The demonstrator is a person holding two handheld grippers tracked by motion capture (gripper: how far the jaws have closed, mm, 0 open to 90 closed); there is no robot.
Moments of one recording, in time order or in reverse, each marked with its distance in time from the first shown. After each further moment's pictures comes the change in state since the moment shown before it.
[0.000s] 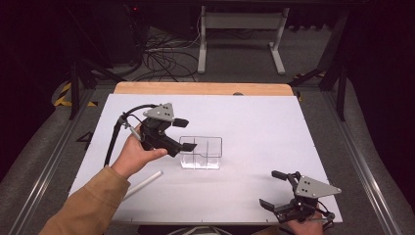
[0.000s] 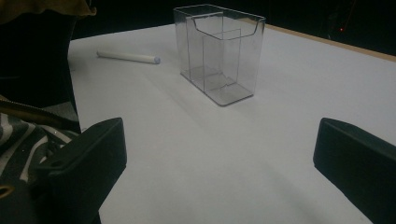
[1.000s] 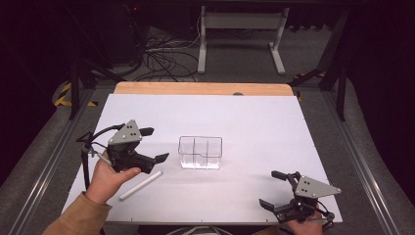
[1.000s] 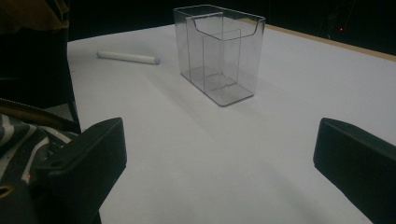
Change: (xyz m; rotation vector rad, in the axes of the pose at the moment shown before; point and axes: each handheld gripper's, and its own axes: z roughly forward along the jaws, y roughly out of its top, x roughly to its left) left arm -0.033 -0.063 -0.052 -0.018 0.291 -0.067; right arm 0.001 0.000 0.001 -0.006 -0.002 0.005
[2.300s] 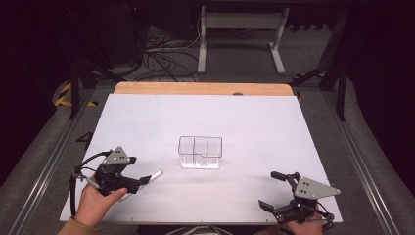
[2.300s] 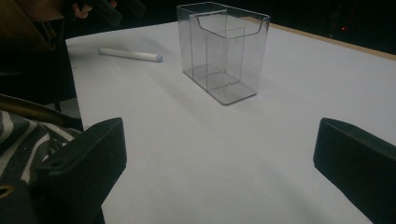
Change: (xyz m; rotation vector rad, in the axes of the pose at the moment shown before) left arm 0.001 -0.086 0.001 0.195 0.043 -0.191; right arm 0.003 0.000 0.000 0.011 0.004 -0.012
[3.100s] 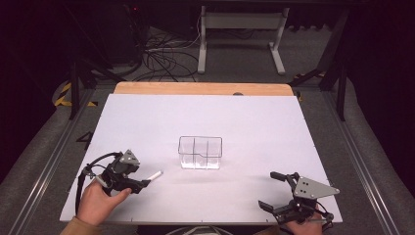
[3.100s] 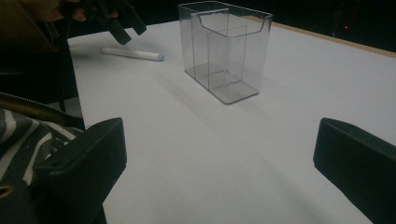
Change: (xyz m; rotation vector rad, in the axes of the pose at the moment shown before) left arm -0.003 0.004 0.020 0.266 0.053 0.016; right arm 0.000 0.000 0.001 0.002 0.007 0.005
